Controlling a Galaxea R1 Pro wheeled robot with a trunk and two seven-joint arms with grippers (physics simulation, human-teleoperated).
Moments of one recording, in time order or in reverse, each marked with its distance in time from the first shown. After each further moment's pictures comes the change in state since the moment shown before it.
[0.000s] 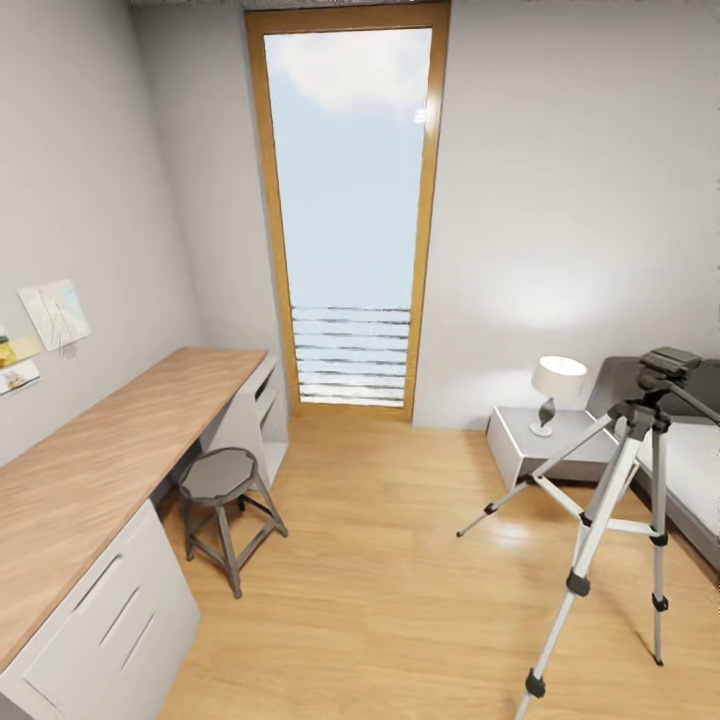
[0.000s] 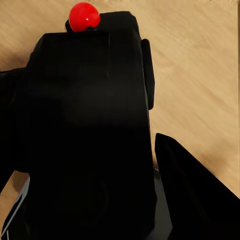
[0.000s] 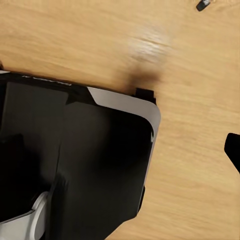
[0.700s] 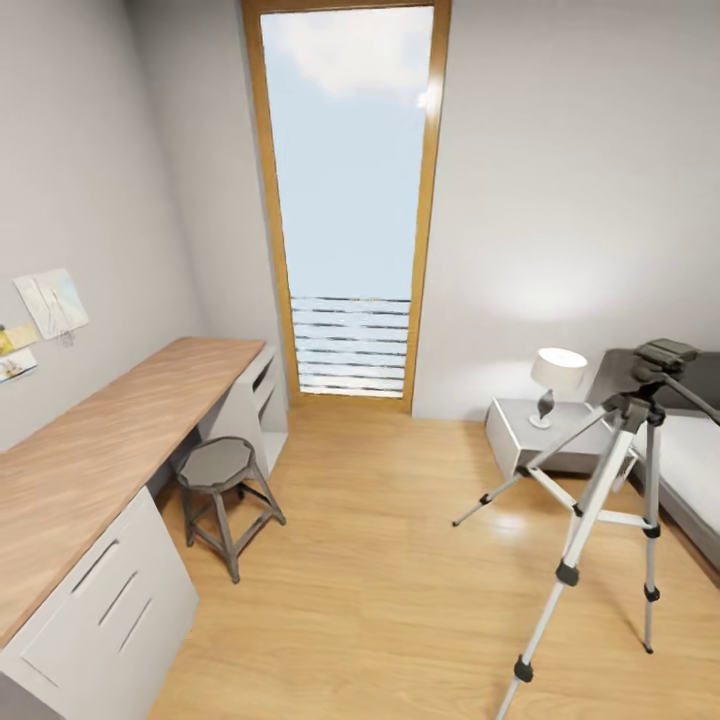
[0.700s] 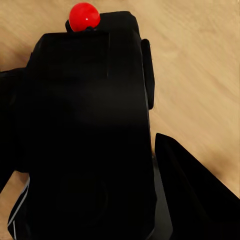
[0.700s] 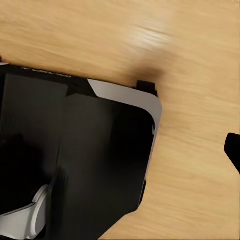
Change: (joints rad) left arm 0.000 0.002 0.000 0.003 0.002 0.003 0.000; right arm 0.000 -0.001 0.000 0.000 0.000 -0.003 0.001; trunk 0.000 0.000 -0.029
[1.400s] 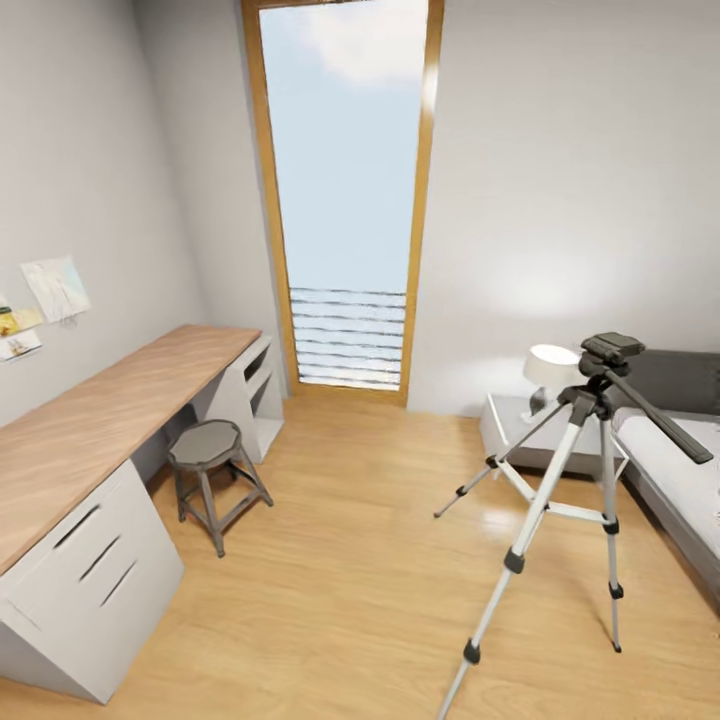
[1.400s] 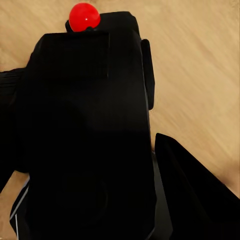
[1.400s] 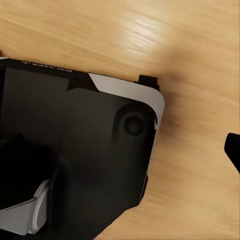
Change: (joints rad) left arm 0.000 0.002 0.000 0.000 0.010 0.006 0.000; right arm 0.000 0.001 0.000 0.001 0.000 0.003 0.001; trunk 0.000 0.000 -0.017
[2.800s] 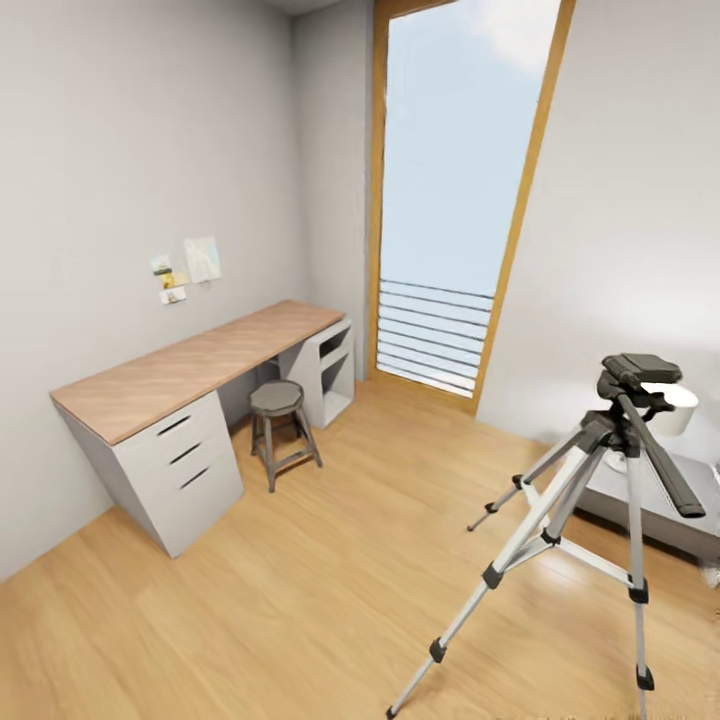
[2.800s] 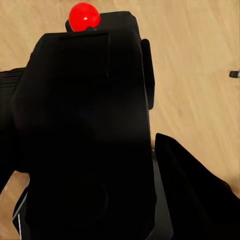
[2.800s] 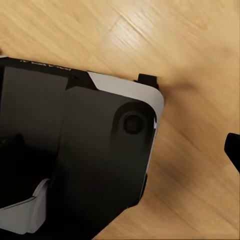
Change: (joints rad) left arm 0.000 -0.001 -0.001 0.000 -0.011 -0.006 0.000; right arm 0.000 -0.001 0.002 -0.001 0.000 -0.004 -0.002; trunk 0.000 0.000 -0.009
